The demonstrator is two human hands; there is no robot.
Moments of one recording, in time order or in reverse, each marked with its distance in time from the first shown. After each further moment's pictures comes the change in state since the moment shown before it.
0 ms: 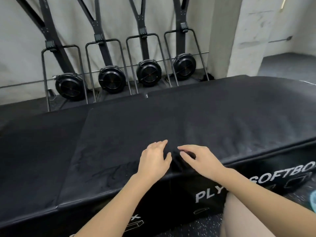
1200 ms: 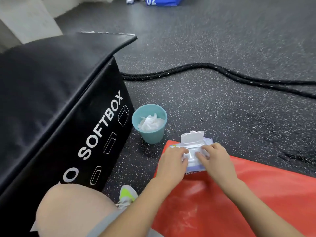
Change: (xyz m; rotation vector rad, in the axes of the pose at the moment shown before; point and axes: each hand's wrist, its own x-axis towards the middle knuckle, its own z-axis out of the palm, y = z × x) left_hand -0.227 0.446 0.343 -0.252 -0.769 0.860; right_hand -0.563 0.210 -0.150 -0.368 0.811 1.224
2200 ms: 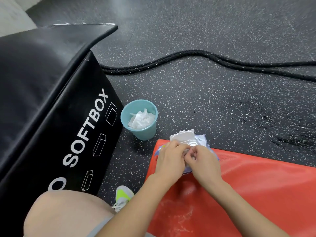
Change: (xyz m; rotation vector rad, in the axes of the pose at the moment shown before) left_hand 0.035 0.008 0.024 0.027 -0.084 0.120; right_hand 0.004 -0.026 0.006 0.101 -0.140 0.294
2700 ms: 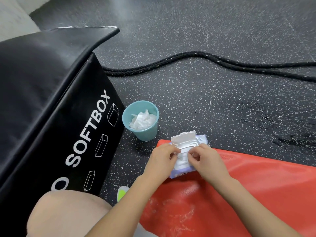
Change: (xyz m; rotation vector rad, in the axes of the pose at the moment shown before) left_hand -0.011 -0.029 -0.016 -0.115 0.112 0.016; right_hand 0.010 0.031 0.001 -0.026 0.020 -0.352
